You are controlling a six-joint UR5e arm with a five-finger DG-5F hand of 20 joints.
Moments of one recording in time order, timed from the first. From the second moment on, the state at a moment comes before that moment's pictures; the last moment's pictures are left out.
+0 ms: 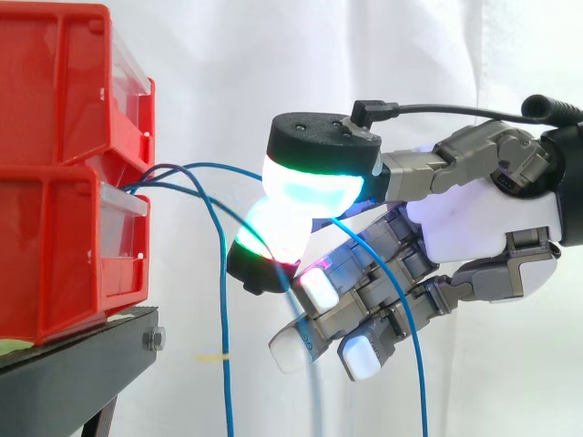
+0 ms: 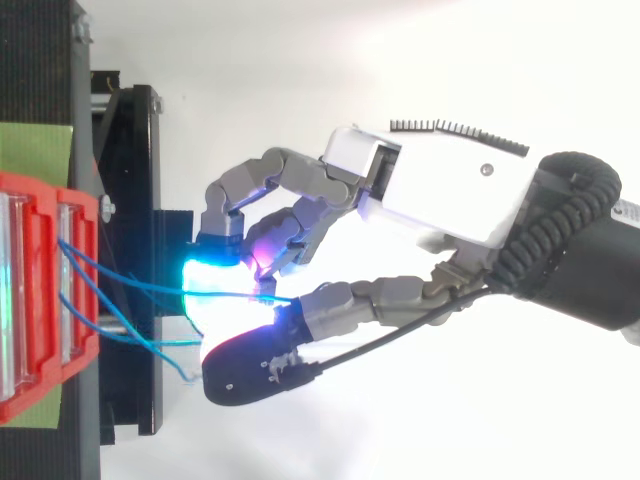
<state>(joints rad) 0.26 -2.31 -1.04 -3.07 -1.04 -0.16</state>
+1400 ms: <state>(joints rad) 0.26 -2.31 -1.04 -3.08 -1.04 -0.09</state>
